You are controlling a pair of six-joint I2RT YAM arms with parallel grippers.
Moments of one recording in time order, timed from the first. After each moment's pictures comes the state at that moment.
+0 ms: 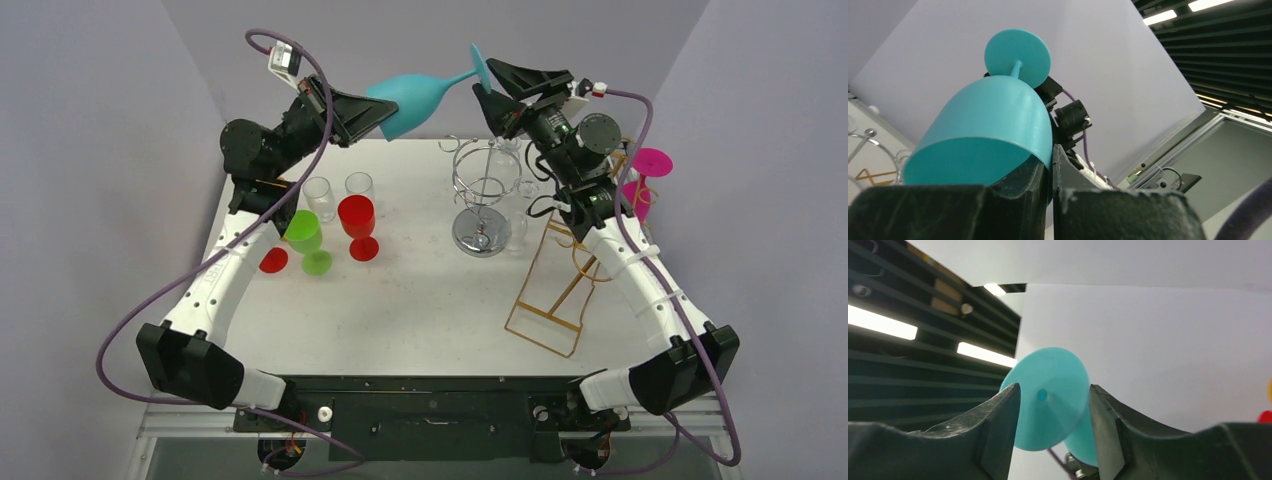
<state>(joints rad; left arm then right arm) -0.30 1.42 1.45 0.65 0.74 -1.44 0.38 1.38 1.44 0.32 -0.21 1.81</state>
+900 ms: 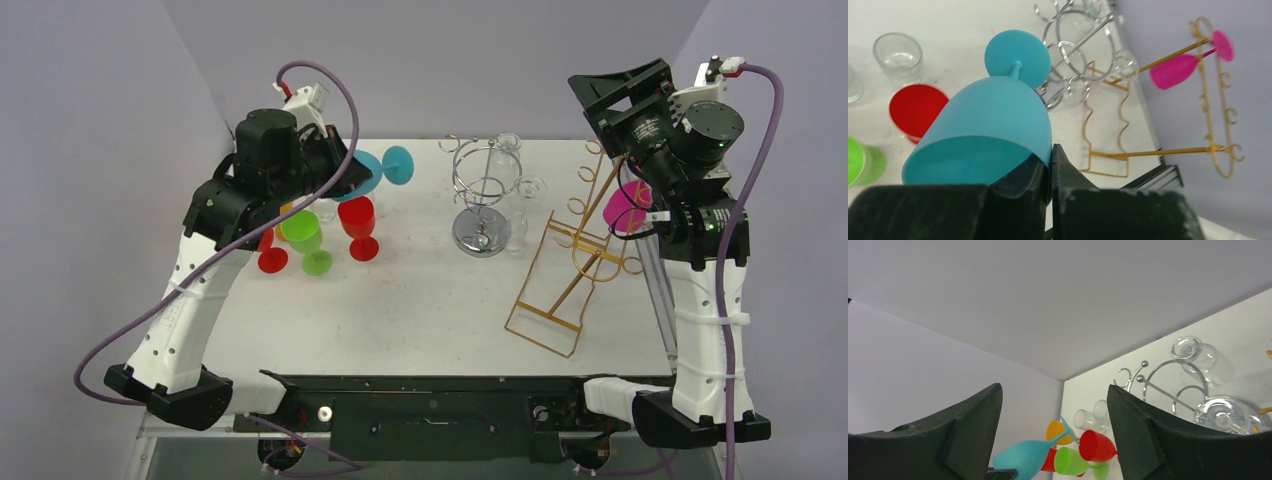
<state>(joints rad) -0.46 1.33 1.82 -0.86 0.15 -0.56 0.12 1.22 1.81 -0.57 -0.13 0.98</state>
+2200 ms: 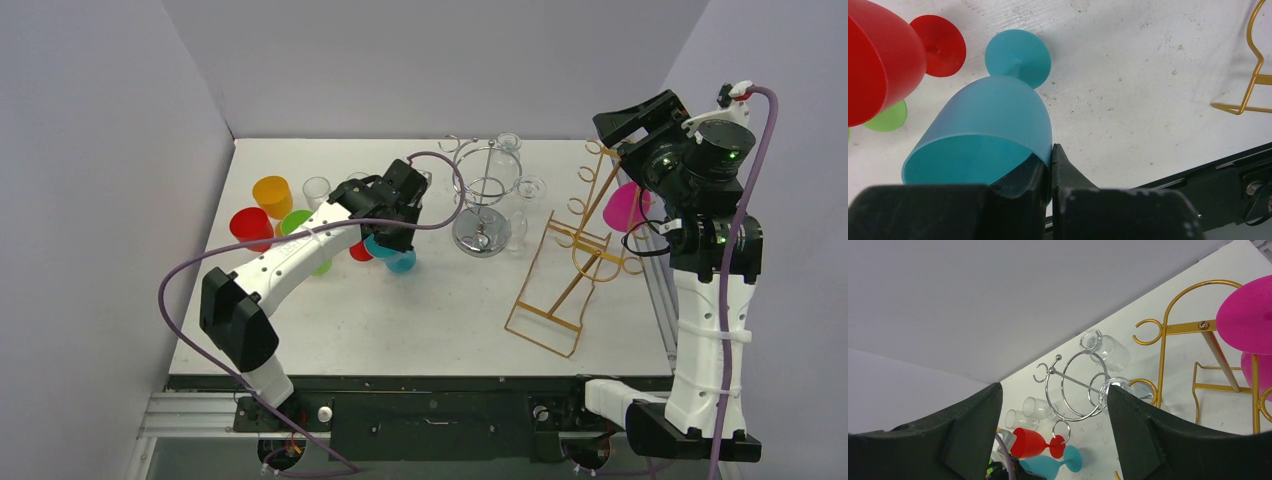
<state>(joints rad) -0.73 1.68 1.63 -1.00 -0.13 -0.37 -0.04 1.15 1.75 -0.77 -0.11 0.76</state>
